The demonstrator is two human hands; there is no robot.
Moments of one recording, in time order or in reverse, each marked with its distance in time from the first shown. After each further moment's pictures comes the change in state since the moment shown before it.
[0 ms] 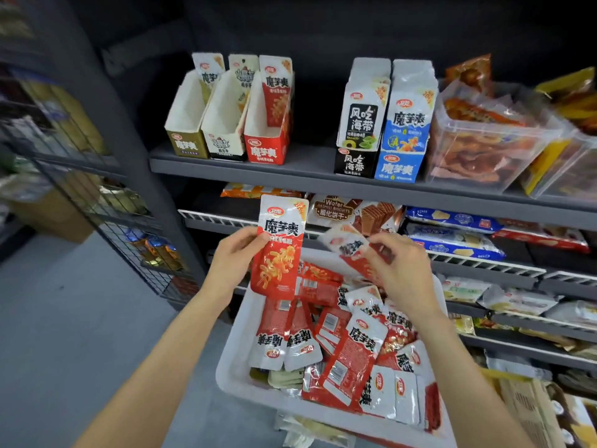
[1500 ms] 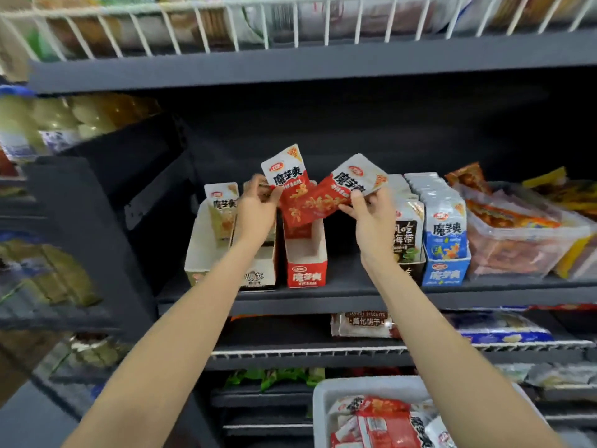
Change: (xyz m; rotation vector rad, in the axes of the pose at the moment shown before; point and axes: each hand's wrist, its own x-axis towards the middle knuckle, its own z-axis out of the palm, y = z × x) left_hand 0.280 0.146 -0.029 0.251 0.106 0.576; right_hand 0.240 -0.131 0.074 0.889 0.516 0.107
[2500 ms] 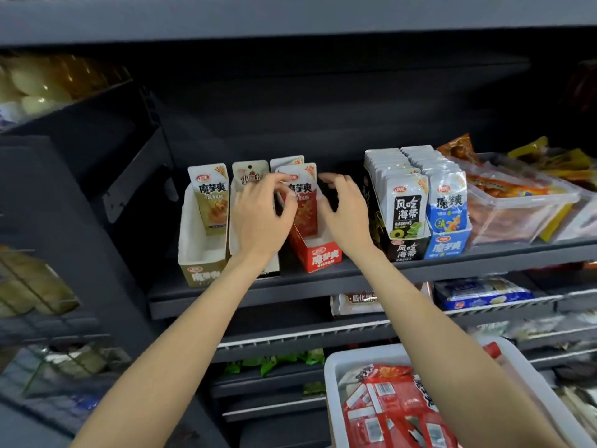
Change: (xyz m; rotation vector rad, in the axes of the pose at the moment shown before) left_hand -0.042 -0.011 -0.013 0.217 0.026 0.449; right_hand -0.003 0.052 0.022 -0.860 -0.146 -0.324
